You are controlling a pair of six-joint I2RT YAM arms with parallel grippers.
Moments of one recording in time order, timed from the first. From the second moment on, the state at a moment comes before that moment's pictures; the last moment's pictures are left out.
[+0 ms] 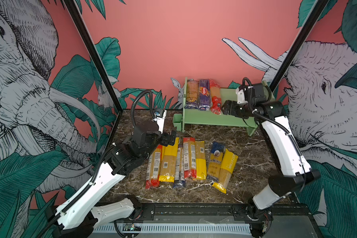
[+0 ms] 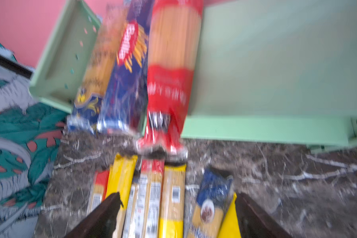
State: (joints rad) left arm -0.83 1.01 1.37 -0.73 -0.40 -0.17; right arm 0.34 1.53 1.92 -1.12 -0.04 0.39
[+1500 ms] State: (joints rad) left arm -0.86 0.77 1.06 -0.87 -0.04 -0.32; right arm 0.85 1.47 0.88 -0.79 0.25 0.95
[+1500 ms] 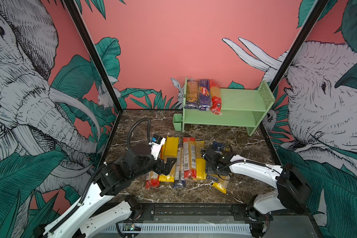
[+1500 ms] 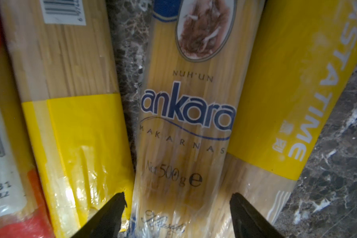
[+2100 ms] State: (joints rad) left arm -0.86 0.86 1.10 -0.86 -0.06 -0.21; right arm 0.87 1.62 0.87 -0.67 0.23 0.99
